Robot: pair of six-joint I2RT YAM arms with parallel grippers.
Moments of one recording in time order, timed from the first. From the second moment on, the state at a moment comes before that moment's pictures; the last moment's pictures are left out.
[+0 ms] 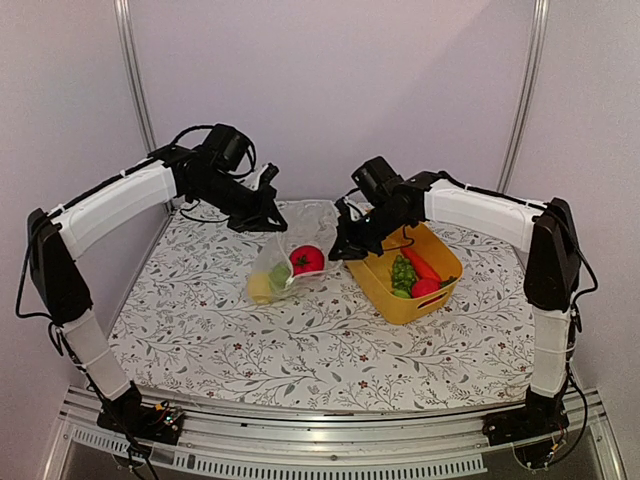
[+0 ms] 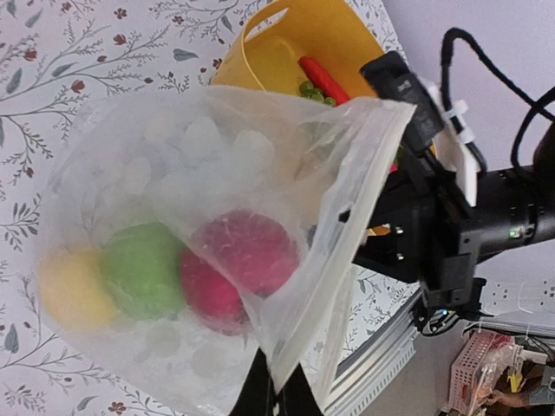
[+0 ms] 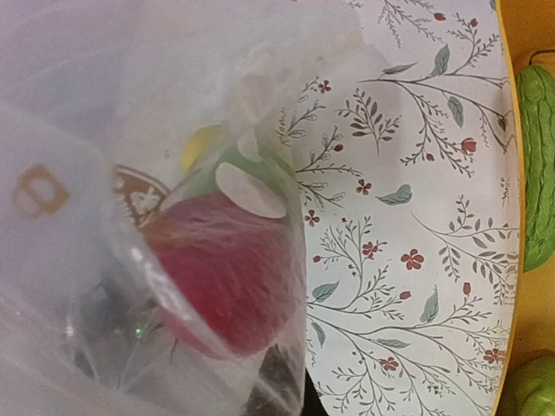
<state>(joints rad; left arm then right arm) -0.57 1.73 1.69 -0.85 0.41 -0.48 0.75 2.03 1.78 -0.71 -0.39 0.61</state>
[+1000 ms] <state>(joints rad) -0.63 1.87 1.84 -1.04 0.28 -0.48 0.68 2.01 2.00 -0.88 -0.62 0.63</state>
